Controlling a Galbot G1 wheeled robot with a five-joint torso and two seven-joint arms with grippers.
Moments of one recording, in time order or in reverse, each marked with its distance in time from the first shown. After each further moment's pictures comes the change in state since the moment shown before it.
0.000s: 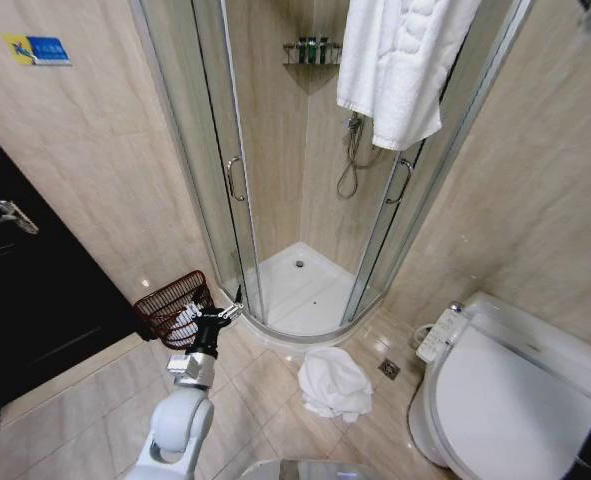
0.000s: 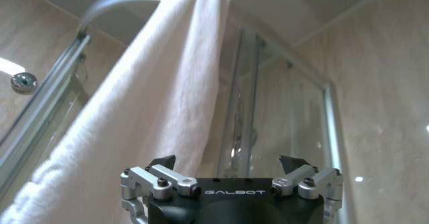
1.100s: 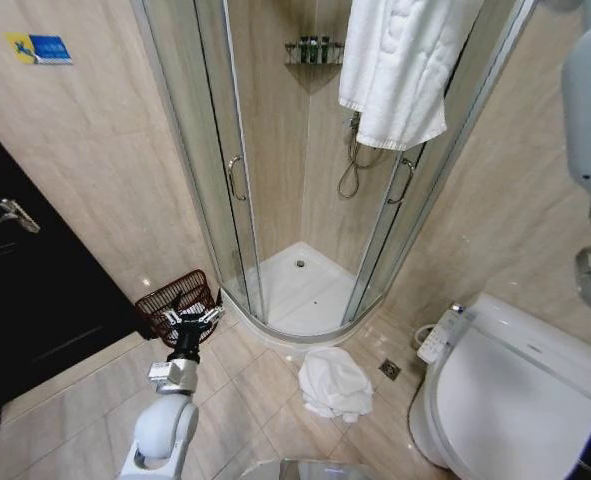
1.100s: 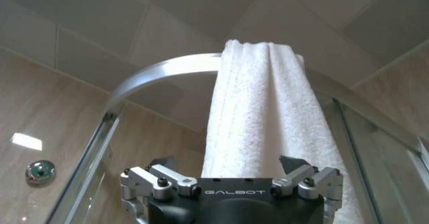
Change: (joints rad) left arm 0.049 -0.014 -0.144 0.021 -0.036 -0.069 0.020; right arm 0.732 0.472 -0.415 -0.315 -0.054 -0.115 0.214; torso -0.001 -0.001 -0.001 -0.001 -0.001
